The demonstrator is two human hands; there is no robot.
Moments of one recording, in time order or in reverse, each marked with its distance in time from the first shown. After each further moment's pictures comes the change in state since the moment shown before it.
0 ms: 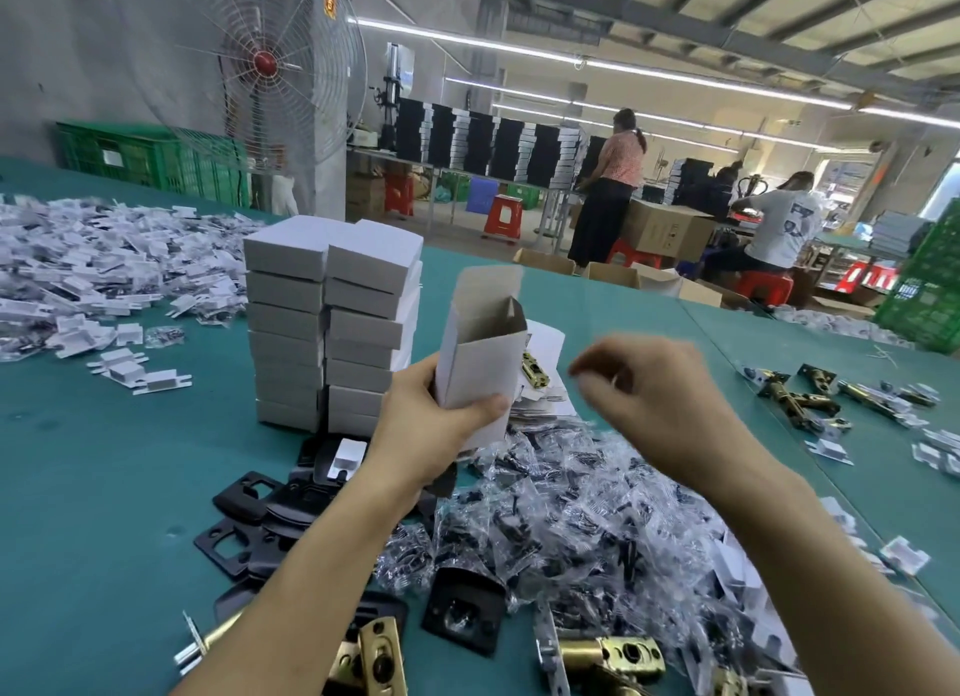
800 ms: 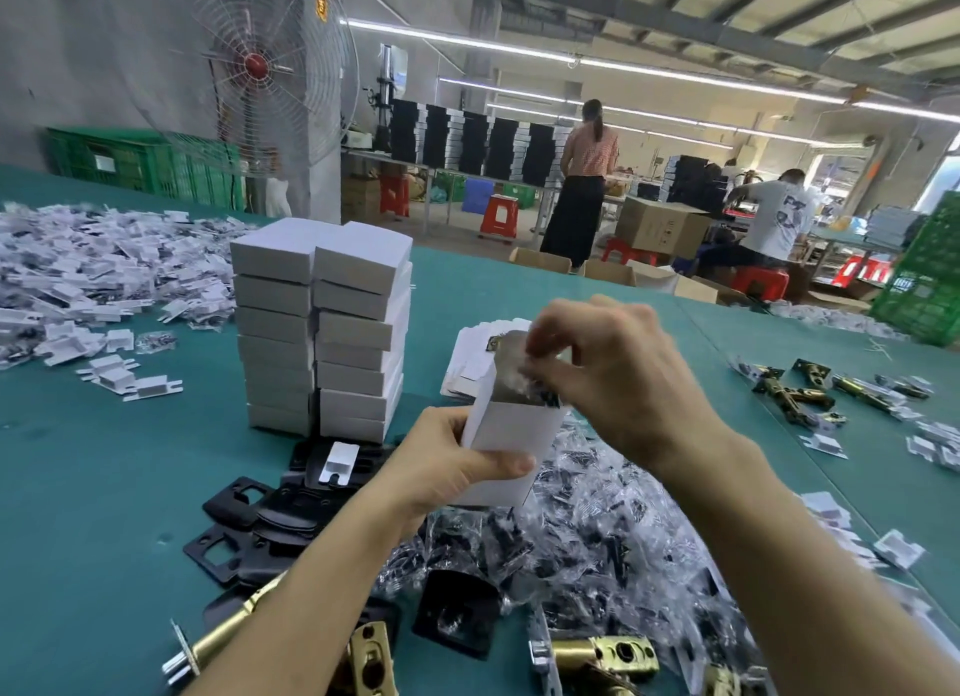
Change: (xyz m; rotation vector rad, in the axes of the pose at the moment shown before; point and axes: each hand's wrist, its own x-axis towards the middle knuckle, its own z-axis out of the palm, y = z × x) left_hand -0.011 -0.008 0.011 0.012 -0.326 -0.262; right_hand 0.012 -0.027 0.001 -0.075 0.097 -0.178
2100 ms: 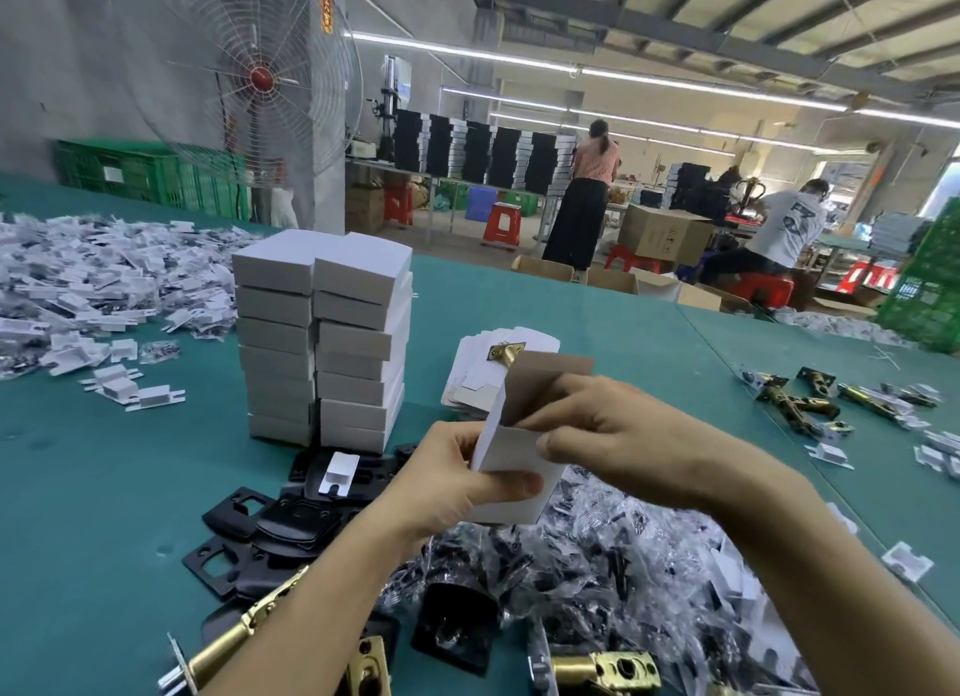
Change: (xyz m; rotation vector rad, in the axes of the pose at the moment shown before) left_hand -0.005 -0.002 0.005 -0.038 -0.093 0.077; right_hand -0.011 0.017 -0.007 0.192 -0.621 0.051
